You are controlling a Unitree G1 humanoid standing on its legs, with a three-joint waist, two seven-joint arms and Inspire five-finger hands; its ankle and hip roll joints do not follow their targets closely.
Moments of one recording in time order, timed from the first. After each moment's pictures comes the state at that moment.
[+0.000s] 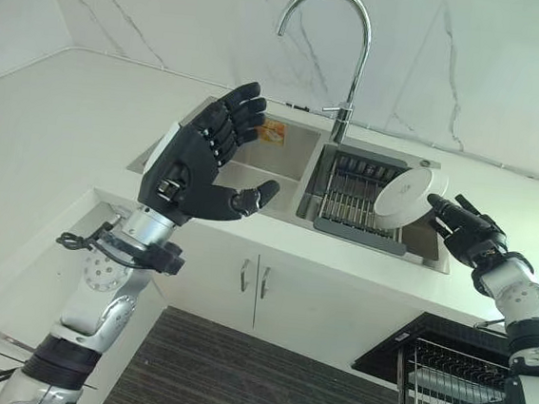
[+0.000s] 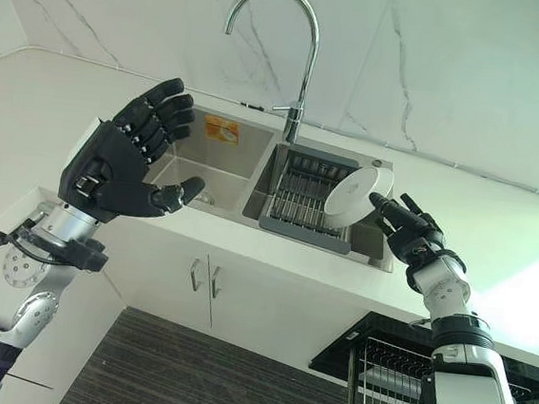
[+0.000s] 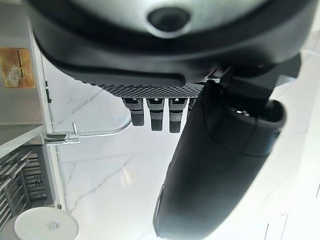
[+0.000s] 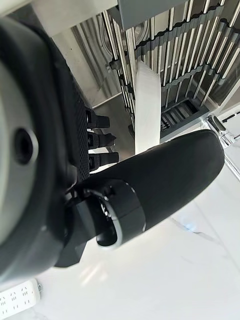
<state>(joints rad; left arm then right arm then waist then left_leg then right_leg) -0.23 0.70 -0.16 -0.13 -0.66 -0.31 -0.16 -0.64 -0.68 0.00 0.79 1.17 0.25 -0.06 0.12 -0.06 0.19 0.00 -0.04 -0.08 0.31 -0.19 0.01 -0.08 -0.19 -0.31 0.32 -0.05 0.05</state>
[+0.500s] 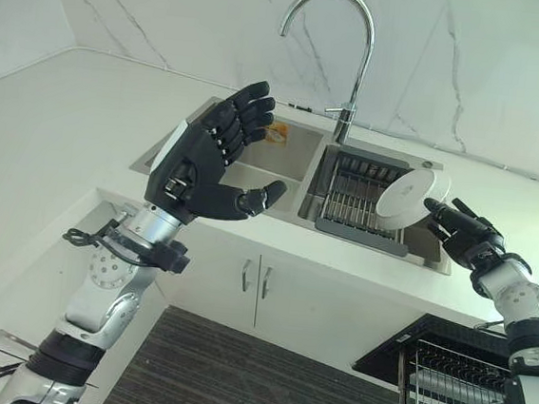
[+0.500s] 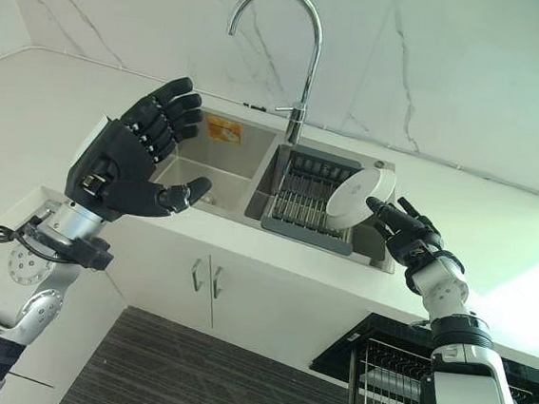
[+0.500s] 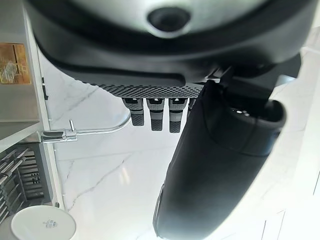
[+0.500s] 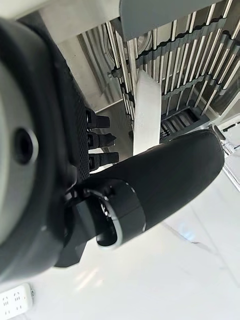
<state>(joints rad) -0.26 0.70 -0.16 -0.13 -0.66 -0.30 -0.16 -0.65 -0.68 0.01 0.80 1.14 0.27 -0.06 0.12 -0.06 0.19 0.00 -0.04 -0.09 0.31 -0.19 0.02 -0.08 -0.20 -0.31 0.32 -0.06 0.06</state>
